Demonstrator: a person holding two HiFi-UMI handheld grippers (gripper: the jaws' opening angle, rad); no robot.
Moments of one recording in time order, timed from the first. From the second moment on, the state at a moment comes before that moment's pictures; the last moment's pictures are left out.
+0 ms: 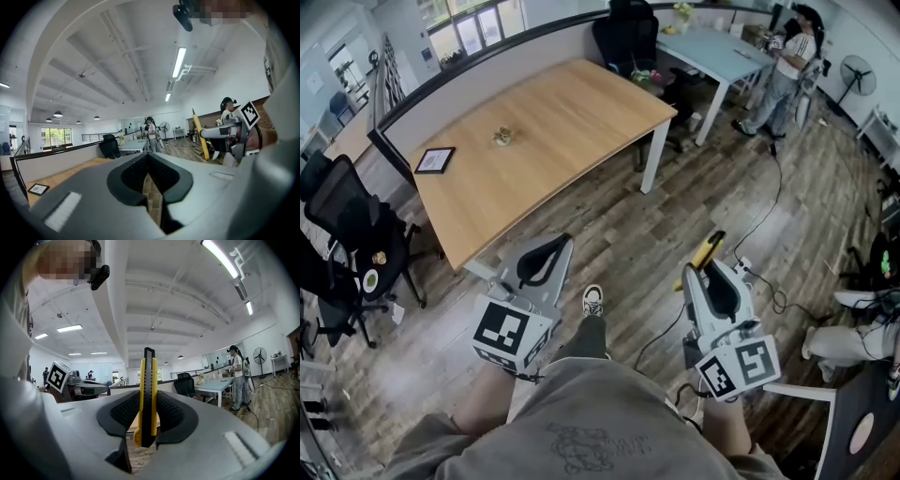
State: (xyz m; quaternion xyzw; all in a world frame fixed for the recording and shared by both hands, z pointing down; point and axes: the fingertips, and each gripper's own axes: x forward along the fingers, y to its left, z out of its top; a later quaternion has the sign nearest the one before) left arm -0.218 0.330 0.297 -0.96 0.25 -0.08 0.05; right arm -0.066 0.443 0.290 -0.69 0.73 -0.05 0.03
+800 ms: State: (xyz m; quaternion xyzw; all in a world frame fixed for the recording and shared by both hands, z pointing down) left arm -0.156 0.145 0.294 -0.97 0.23 -0.09 0.05; right arm -0.011 0.265 0.285 -0.69 0.72 -0.06 0.01
